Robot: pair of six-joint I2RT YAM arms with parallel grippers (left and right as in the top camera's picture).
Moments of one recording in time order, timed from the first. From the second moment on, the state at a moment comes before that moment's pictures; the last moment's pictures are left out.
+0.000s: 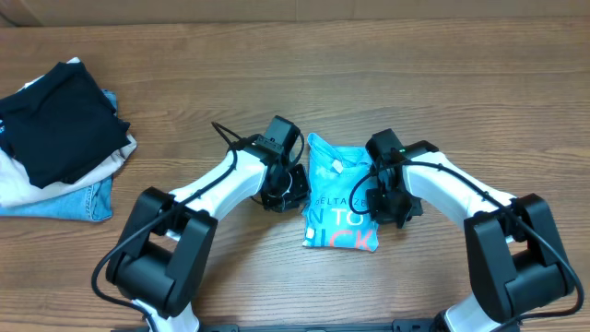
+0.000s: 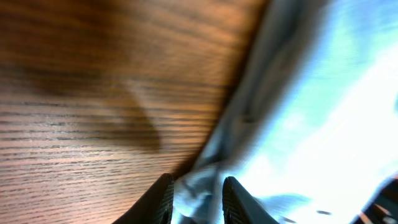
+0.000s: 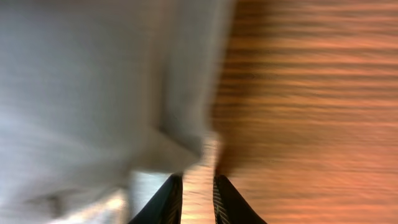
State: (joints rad) left arm -0.50 1.86 1.12 -0.63 0.40 -0.82; right arm 0.35 1.76 0.99 -0.93 -0.01 0.25
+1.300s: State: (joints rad) left arm -0.60 1.93 1.15 -0.55 0.44 -0.81; right arm 0.35 1.80 1.06 -0.76 -0.30 0.10
